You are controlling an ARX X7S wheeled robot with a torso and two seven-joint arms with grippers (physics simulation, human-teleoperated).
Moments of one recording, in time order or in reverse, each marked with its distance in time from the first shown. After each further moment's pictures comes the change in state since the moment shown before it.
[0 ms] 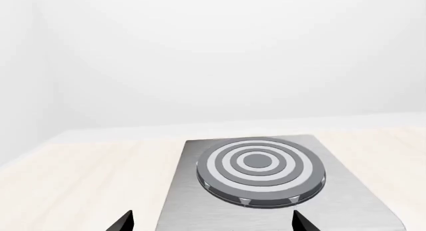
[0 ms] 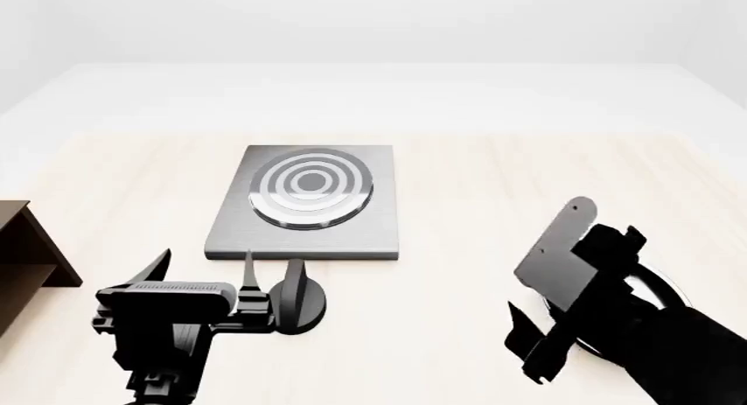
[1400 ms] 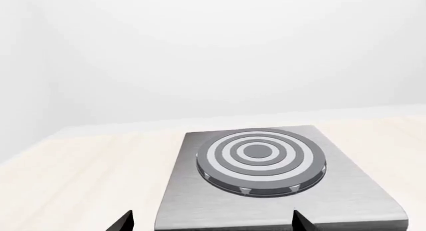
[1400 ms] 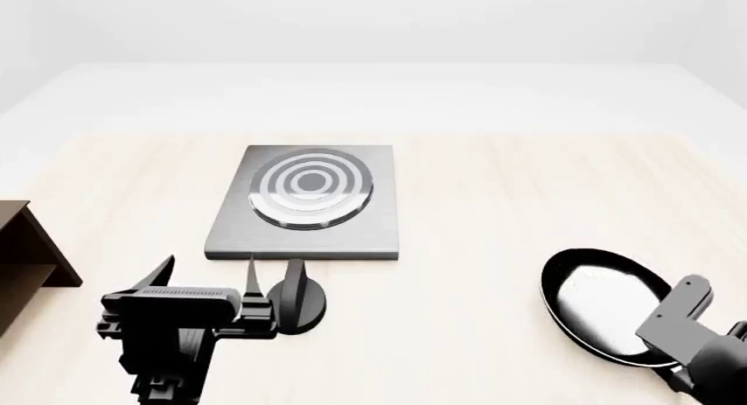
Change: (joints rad) left arm 0.008 -0.024 0.032 -0.028 -0.011 0.021 -0.029; right arm -0.048 0.299 -0.175 0.350 0.069 0.030 -0.103
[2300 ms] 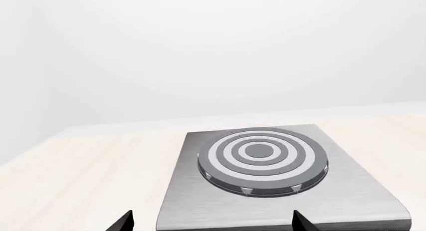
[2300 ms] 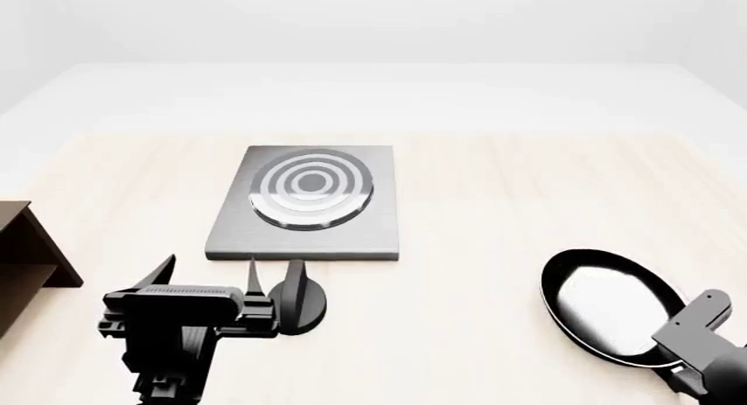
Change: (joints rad) left arm -0.010 -0.013 0.020 -0.003 -0.005 -0.008 -0.023; right arm -0.093 0.000 0.068 0.187 0.084 -0.166 0.008
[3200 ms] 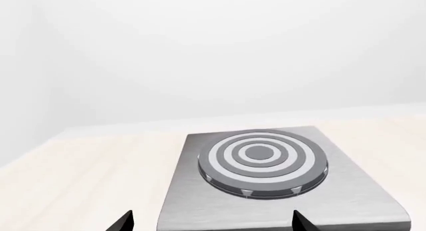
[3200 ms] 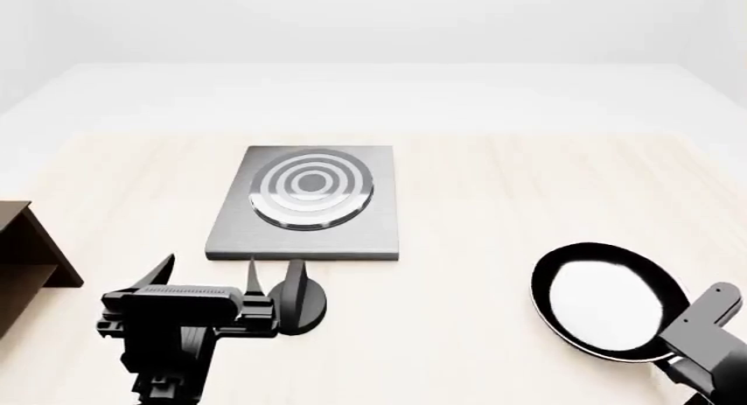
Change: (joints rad) left arm 0.002 -0.013 0.009 0.008 -0.013 0.005 -0.017; right arm -0.038 0.033 0.011 -0.046 -0.059 -0.038 0.071
